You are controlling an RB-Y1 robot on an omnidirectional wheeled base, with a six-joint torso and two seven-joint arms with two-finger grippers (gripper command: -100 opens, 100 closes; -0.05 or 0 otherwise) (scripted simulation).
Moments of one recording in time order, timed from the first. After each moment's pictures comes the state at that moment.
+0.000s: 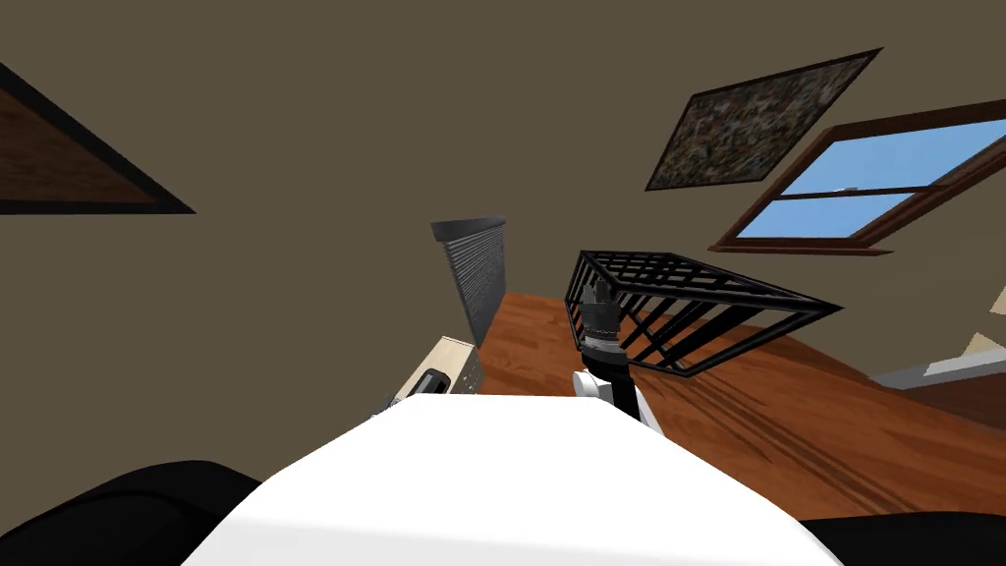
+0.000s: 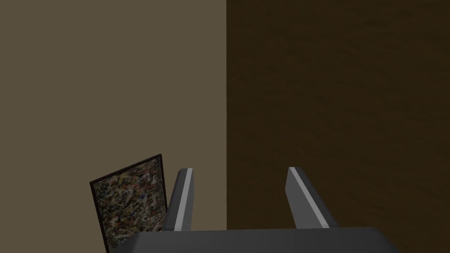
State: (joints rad) left arm 0.71 0.47 0.11 -1.14 -0.11 -0.80 0.27; right arm 0.46 0.02 0.05 -2.20 0.04 -0.60 0.07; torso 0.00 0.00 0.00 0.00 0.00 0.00
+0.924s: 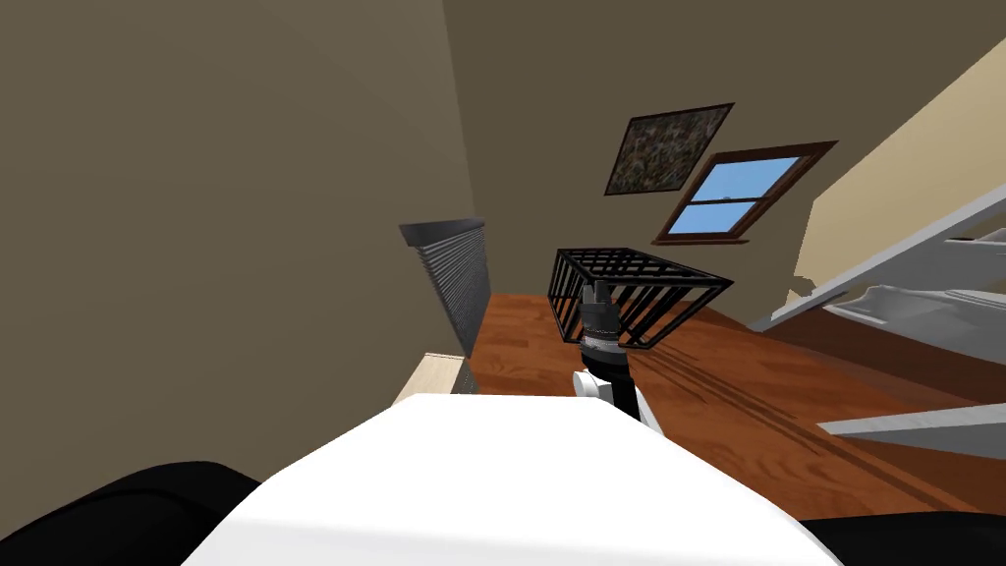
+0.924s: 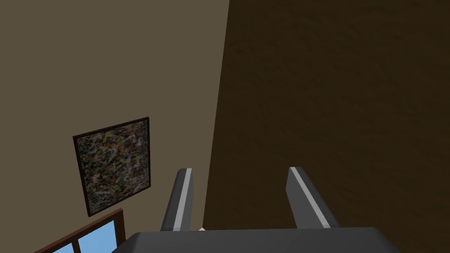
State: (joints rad) left arm 0.76 0.48 0.13 -0.90 -0.17 -0.83 0.36; right arm 0.46 0.02 0.05 -2.20 0.04 -0.60 0.07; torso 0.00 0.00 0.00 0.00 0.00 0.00
